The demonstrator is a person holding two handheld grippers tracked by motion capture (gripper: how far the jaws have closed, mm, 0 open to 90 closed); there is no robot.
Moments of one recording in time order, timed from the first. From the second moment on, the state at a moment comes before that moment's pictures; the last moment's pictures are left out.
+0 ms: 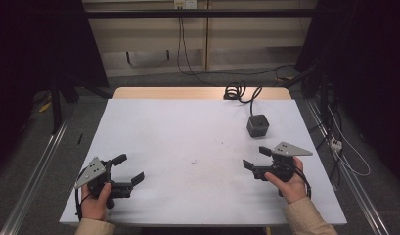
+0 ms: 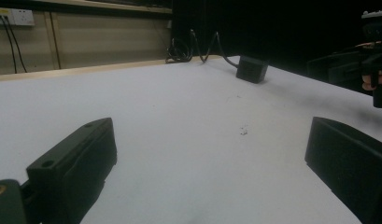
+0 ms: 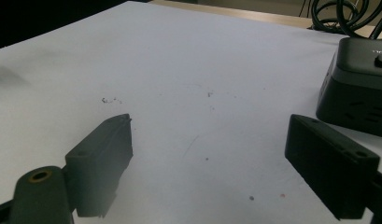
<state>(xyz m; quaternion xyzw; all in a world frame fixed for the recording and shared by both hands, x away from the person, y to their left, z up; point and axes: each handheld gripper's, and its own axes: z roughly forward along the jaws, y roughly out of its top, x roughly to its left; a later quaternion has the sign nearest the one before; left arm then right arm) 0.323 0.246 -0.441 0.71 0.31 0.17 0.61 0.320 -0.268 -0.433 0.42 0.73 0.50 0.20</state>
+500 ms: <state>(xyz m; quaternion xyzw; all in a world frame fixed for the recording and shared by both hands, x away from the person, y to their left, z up) 0.323 0.245 -0.441 0.71 0.31 0.17 0.61 0.296 -0.272 -0.436 0.42 0.73 0.50 0.20</state>
